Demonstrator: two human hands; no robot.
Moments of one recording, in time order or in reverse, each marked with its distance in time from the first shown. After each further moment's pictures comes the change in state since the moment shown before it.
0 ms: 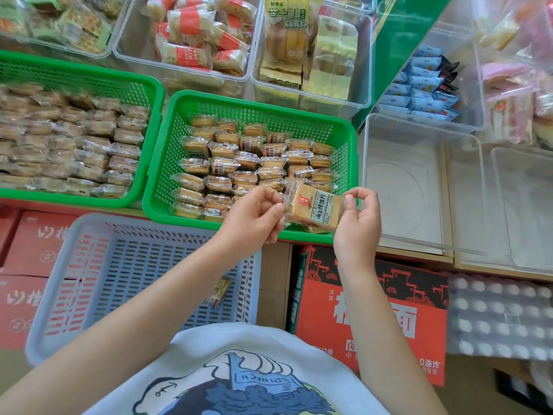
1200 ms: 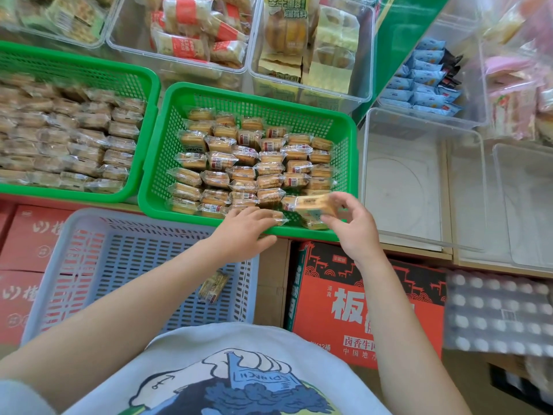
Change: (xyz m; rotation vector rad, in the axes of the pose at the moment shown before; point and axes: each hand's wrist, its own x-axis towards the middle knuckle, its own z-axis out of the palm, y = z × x) left_hand 0.043 -0.079 -0.015 1.235 -0.346 0.104; right_hand 0.036 0.041 -0.017 -0.141 -0.467 -0.057
